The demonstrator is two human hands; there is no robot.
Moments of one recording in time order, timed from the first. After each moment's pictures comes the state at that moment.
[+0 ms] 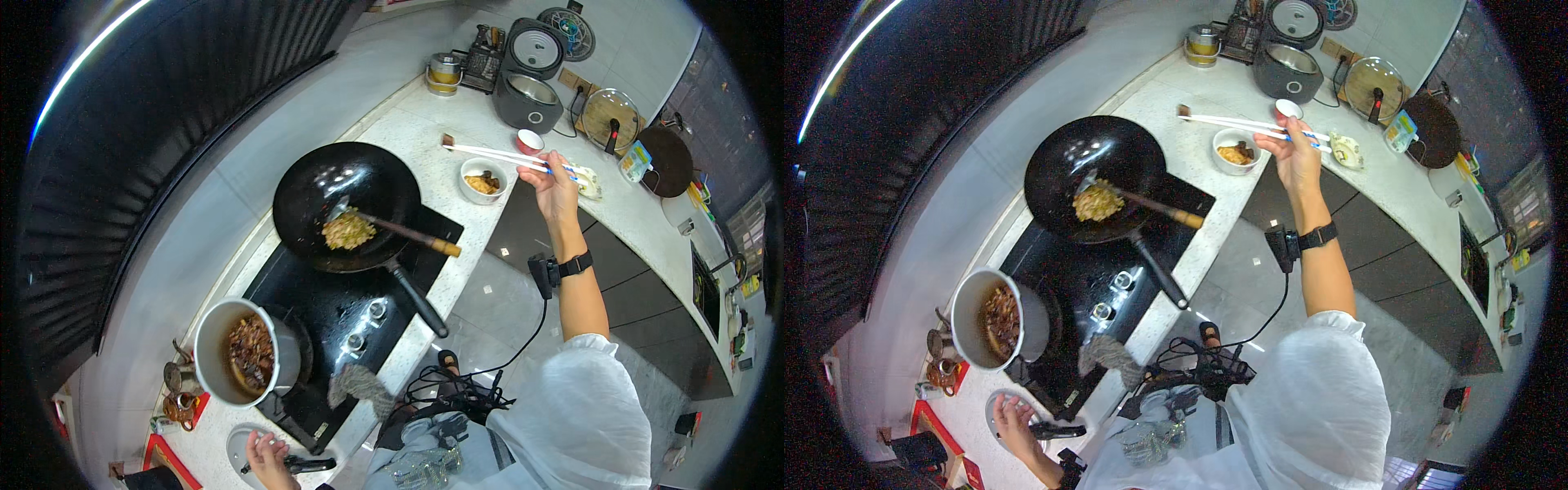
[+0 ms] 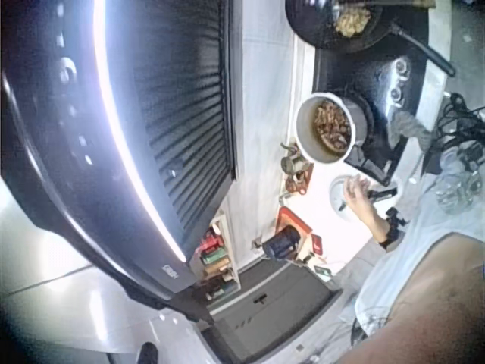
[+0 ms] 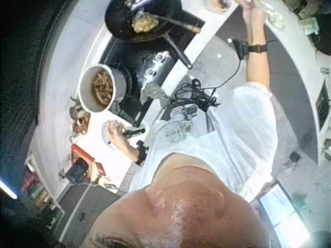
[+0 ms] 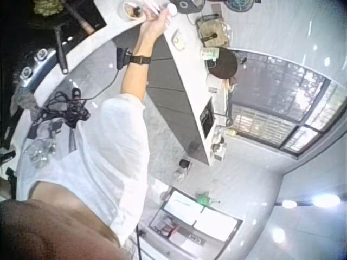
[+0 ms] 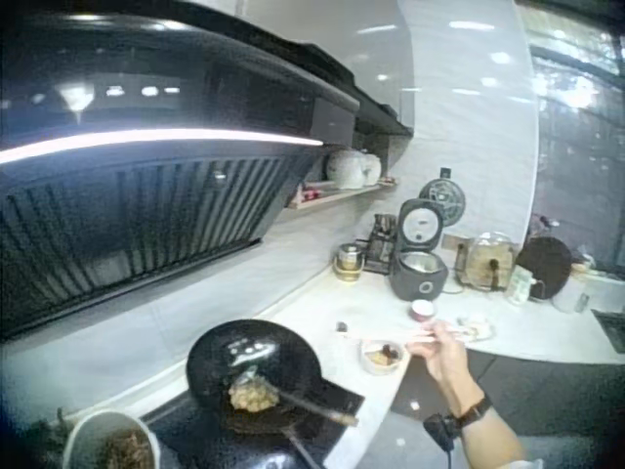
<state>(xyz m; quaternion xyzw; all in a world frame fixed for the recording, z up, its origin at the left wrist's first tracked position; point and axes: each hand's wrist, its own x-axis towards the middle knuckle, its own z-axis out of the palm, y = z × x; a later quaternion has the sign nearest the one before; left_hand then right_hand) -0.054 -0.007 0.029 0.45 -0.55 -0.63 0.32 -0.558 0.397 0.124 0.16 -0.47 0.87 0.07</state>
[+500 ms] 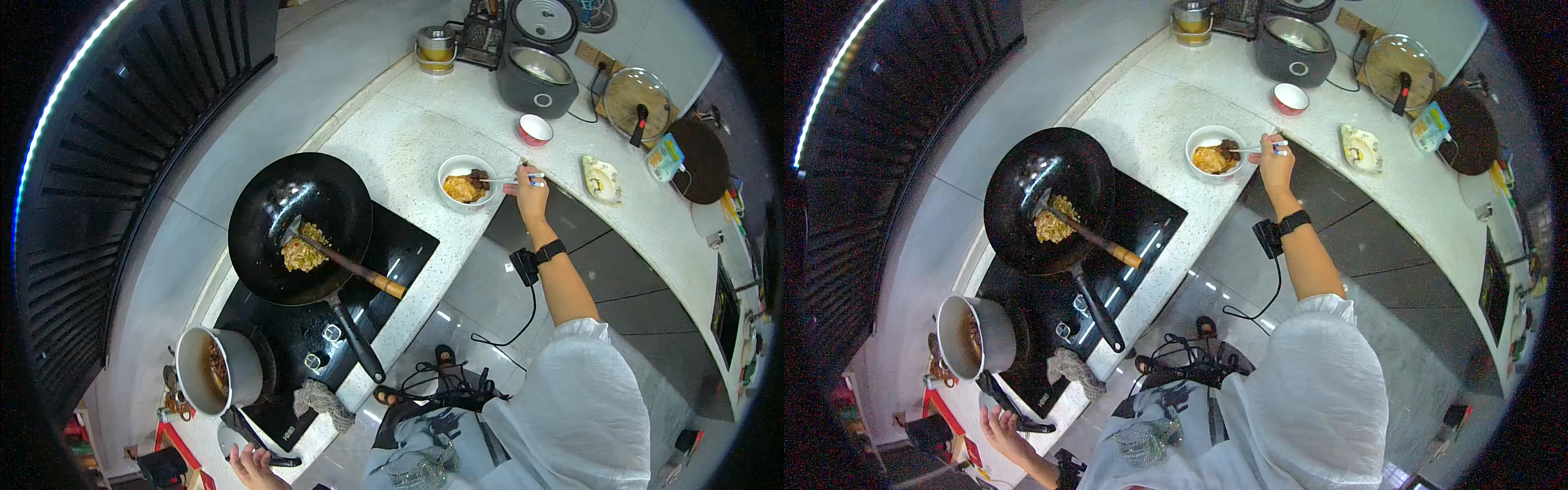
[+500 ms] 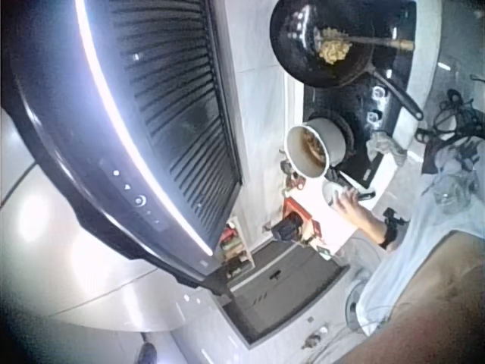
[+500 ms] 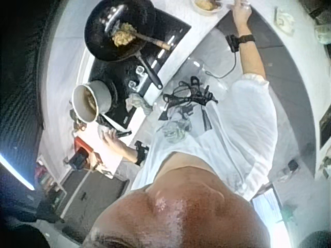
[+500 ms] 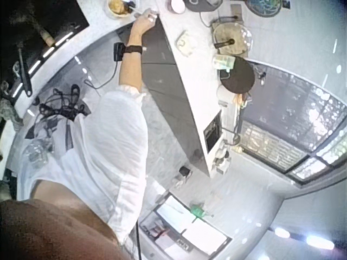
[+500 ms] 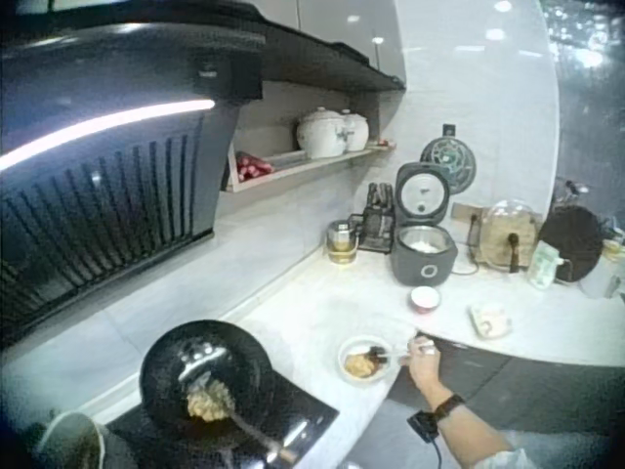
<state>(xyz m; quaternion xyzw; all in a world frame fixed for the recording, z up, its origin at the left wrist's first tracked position) -0.135 0.110 0.073 0.51 -0.56 -0.49 0.43 -0.710 0.475 -0.028 -0.05 -0.68 0.72 0.14</state>
